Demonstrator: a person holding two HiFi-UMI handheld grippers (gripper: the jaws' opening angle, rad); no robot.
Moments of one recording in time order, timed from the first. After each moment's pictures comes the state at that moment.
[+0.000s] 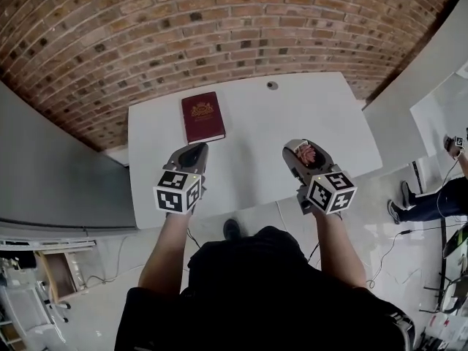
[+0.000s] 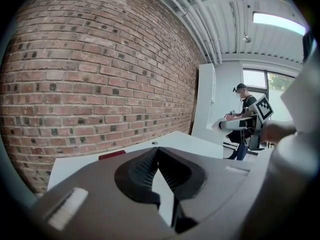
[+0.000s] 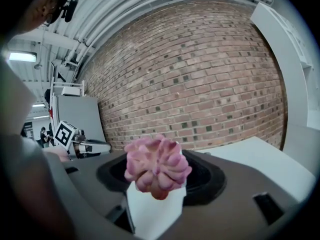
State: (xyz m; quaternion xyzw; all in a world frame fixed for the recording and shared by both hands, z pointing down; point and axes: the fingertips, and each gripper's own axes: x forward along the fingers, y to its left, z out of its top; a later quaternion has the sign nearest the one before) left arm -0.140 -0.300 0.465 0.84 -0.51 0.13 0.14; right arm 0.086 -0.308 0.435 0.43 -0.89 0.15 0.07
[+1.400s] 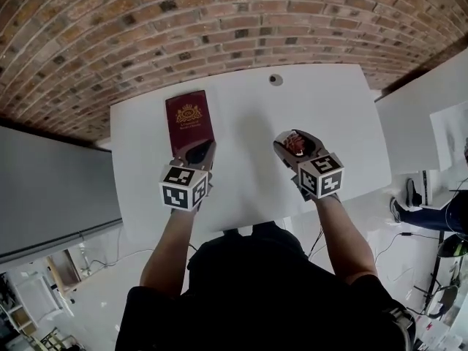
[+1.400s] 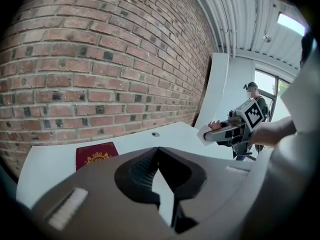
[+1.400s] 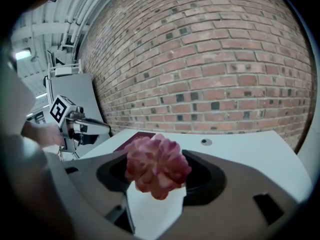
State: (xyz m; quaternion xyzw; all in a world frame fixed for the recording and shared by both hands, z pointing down) left arm -0.091 -0.425 0.545 0.83 -0.49 0.17 0.23; right arm 0.087 -0.458 0.550 0.35 -0.89 0.19 0.21
